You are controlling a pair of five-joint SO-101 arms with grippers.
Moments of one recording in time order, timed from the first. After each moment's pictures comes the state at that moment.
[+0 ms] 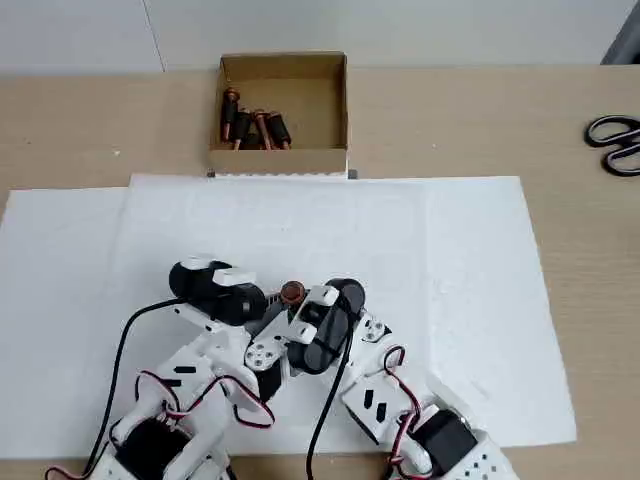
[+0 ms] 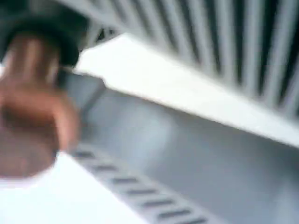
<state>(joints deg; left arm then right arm) 35.0 -104.0 84.4 57.1 22.6 -43.9 -102.8 90.6 39.6 10.5</state>
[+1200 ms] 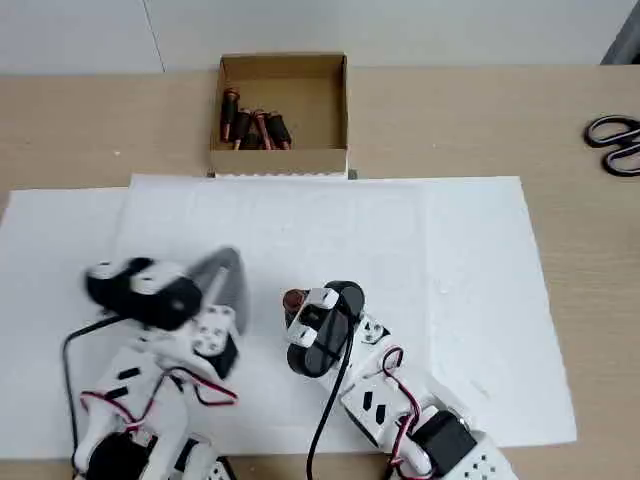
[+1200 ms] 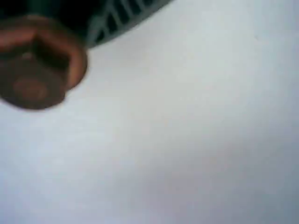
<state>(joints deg) 15.4 -103.5 71.8 53.6 13.9 -43.9 -103.1 92.4 39.4 10.2</state>
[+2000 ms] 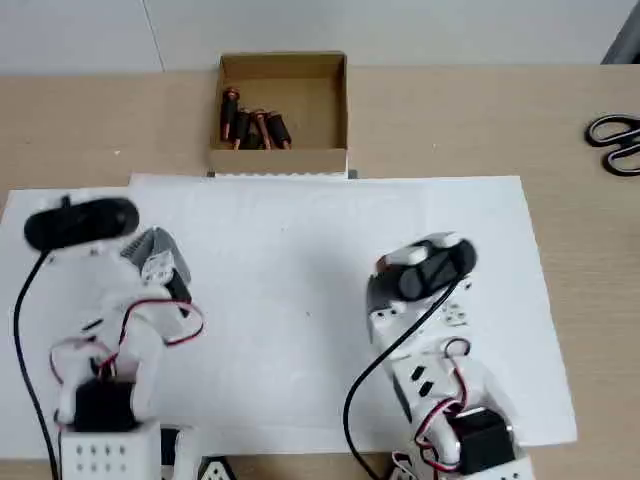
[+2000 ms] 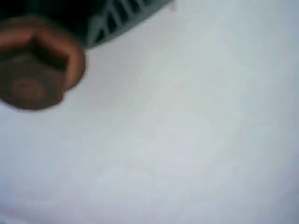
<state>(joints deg) -4.7 -73.6 60.6 55.2 18.9 -19.8 -97.5 75.4 56.9 -4.8</state>
